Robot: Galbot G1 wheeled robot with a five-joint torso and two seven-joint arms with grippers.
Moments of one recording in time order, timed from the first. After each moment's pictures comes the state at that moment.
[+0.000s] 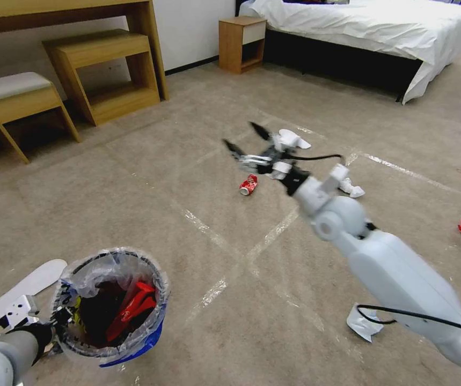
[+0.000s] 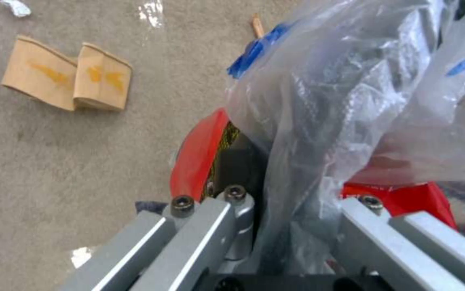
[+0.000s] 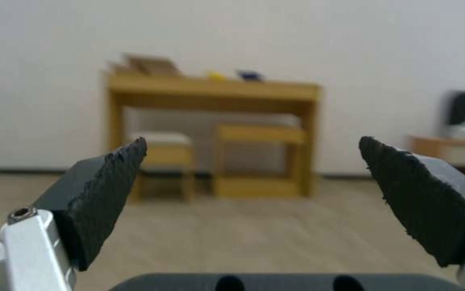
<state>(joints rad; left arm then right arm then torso) 1.71 -1.18 -1.03 -2.43 -1.61 0.74 -1.01 -0.66 0.90 0.07 1.73 0.76 0.12 -0.22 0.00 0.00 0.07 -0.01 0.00</state>
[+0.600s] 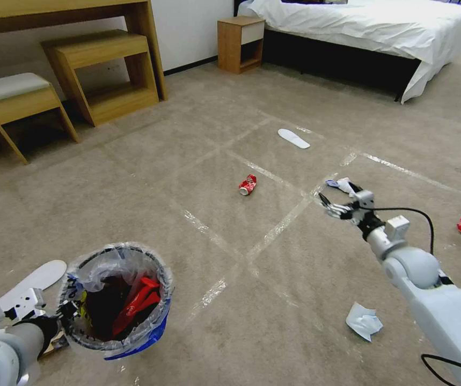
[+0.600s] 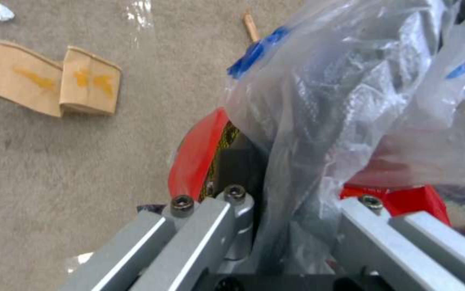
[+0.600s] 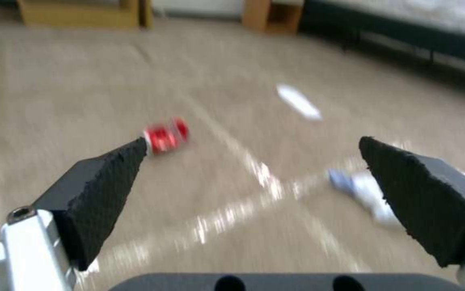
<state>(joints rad) 1.67 -1.13 -1.00 -2.40 -1.62 0.74 -1.01 -1.01 0.83 0.35 1.48 0.55 0.04 -0.12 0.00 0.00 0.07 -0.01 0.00</state>
